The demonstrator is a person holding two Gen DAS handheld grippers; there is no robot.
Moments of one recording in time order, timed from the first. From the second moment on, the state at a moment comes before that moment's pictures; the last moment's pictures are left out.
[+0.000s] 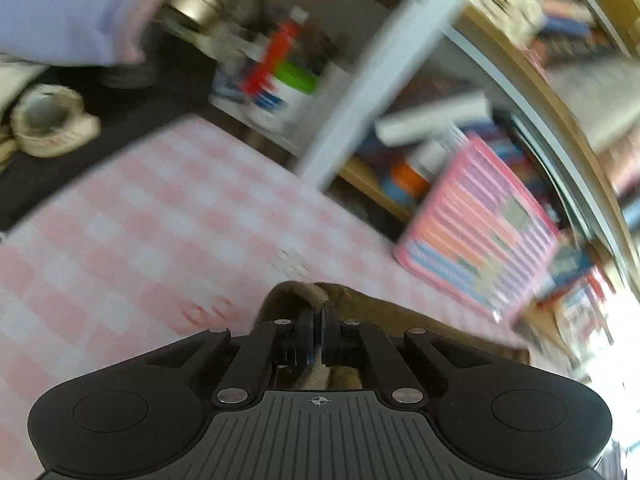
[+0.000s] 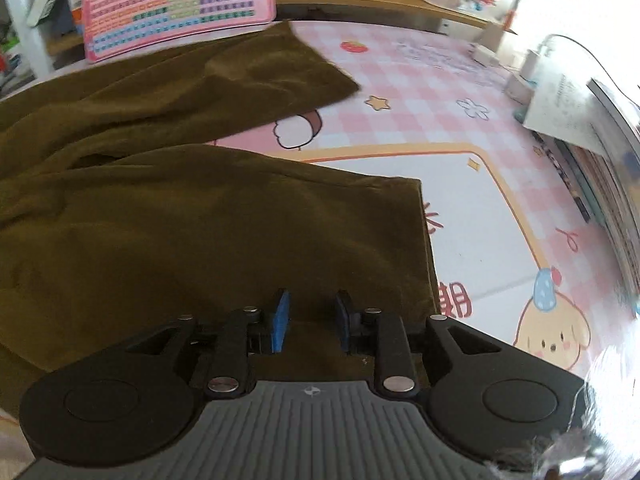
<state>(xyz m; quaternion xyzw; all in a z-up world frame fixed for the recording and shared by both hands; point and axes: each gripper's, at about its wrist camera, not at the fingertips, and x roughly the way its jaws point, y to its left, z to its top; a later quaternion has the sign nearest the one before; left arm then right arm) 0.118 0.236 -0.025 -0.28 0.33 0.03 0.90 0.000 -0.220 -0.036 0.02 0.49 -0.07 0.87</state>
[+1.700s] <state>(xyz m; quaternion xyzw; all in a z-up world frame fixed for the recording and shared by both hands) 0.004 0.240 -0.020 -0.26 0.36 -0.08 0.89 -0.008 -0.203 -0.042 0.00 0.45 -0.13 0.88</state>
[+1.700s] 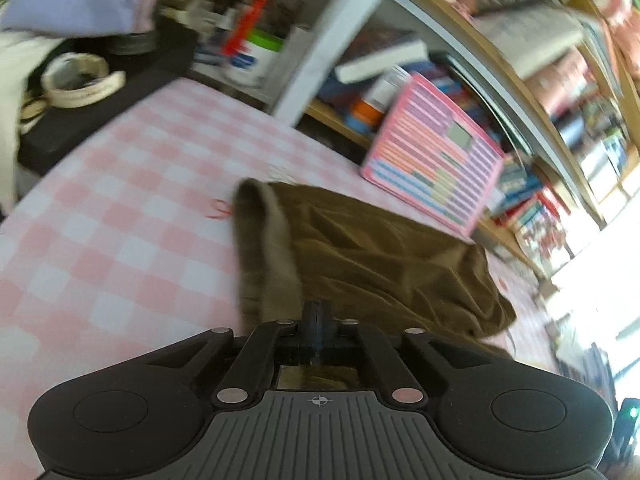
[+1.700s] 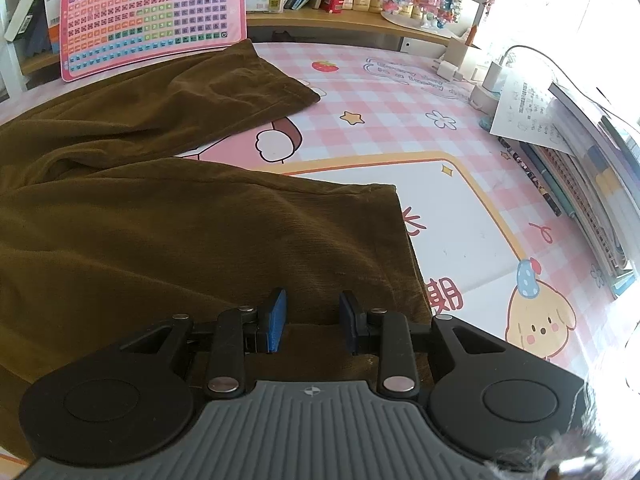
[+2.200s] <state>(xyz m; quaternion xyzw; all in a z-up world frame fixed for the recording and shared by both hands) 0.003 0.231 -0.045 -0.24 0.41 -0.08 0.88 -0.009 -0.197 -0.042 -0.01 0.45 -0.12 0.88</state>
